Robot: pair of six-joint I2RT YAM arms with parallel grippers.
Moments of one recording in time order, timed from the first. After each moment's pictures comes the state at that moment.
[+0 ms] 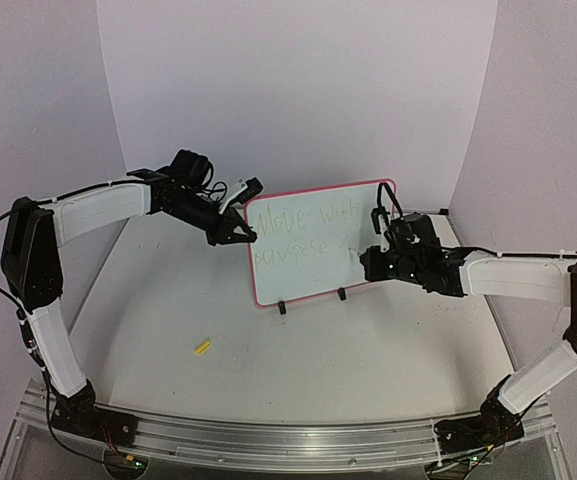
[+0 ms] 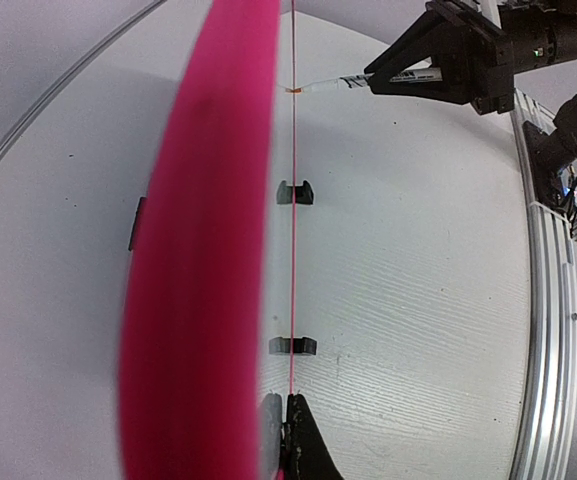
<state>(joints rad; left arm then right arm) -0.53 1.82 1.56 -0.57 0.66 0.42 0.63 1.49 0.90 0.00 0.16 0.31</state>
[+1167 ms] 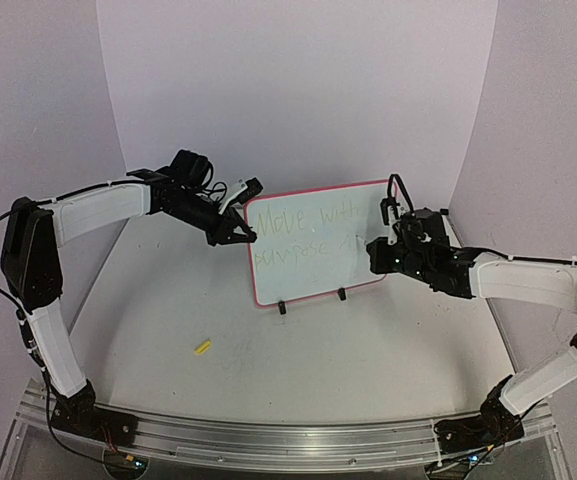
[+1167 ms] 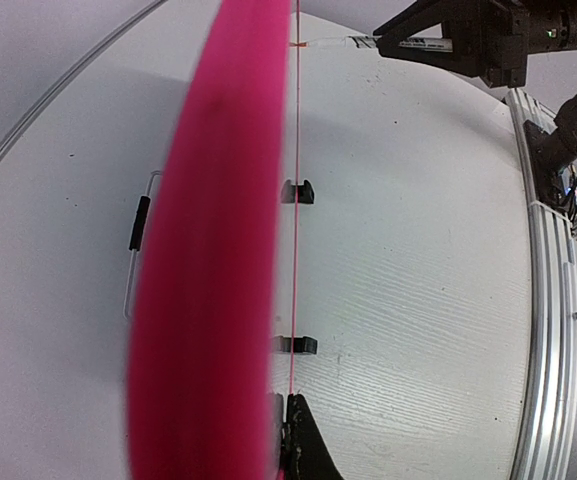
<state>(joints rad) -0.53 1.82 1.56 -0.57 0.65 0.42 0.63 1.43 0.88 0.05 0.21 0.30</state>
